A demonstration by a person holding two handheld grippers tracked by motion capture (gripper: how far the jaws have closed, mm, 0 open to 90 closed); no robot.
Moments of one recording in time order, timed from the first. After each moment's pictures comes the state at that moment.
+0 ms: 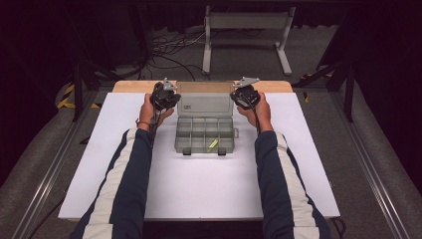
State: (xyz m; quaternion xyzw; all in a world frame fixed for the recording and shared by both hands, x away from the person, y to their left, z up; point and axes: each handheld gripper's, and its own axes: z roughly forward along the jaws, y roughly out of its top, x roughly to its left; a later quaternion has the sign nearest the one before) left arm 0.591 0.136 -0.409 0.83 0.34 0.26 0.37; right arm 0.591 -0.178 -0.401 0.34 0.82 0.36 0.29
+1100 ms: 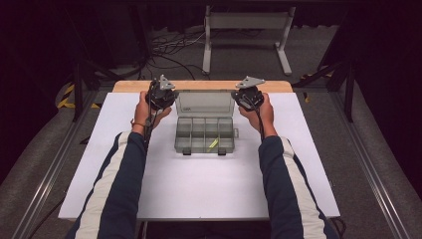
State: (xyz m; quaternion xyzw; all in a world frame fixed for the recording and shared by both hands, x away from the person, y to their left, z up) left arm 0.557 0.138 -0.374 0.82 0.33 0.29 0.37; right arm 0.557 -0.178 -0.375 0.33 0.80 0.39 0.31
